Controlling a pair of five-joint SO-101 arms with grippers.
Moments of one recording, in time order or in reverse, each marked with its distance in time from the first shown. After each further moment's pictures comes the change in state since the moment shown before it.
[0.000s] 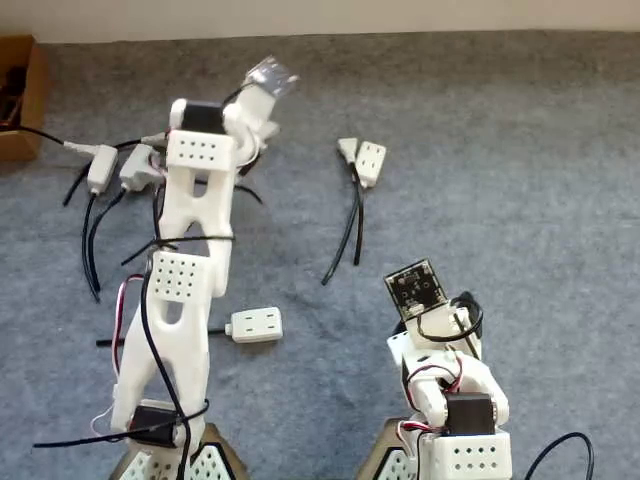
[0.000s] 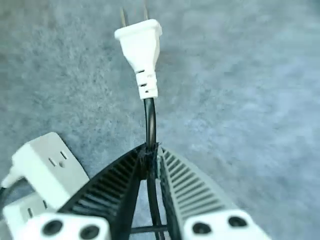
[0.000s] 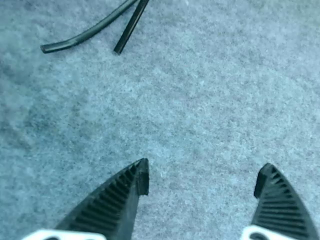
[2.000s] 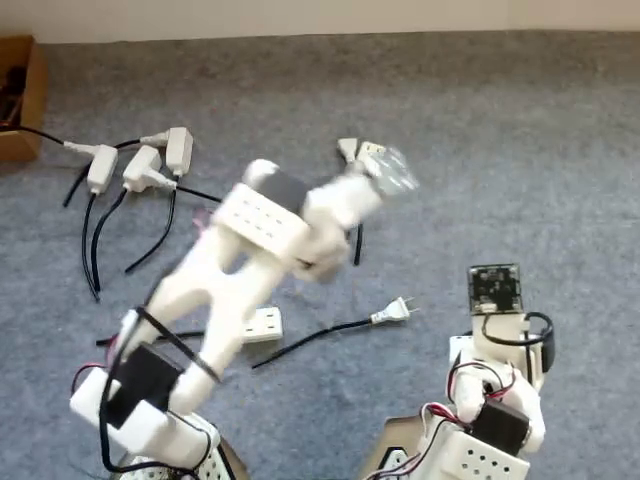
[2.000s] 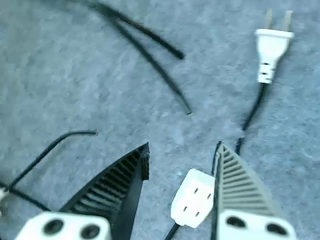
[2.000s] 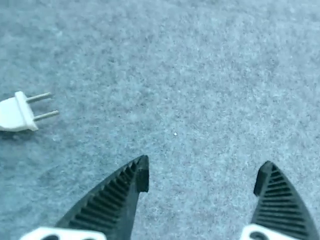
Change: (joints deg) left arm 21.1 -70.5 96.7 -18.5 4.3; right arm 26.2 0.9 -7.4 6.8 4.2
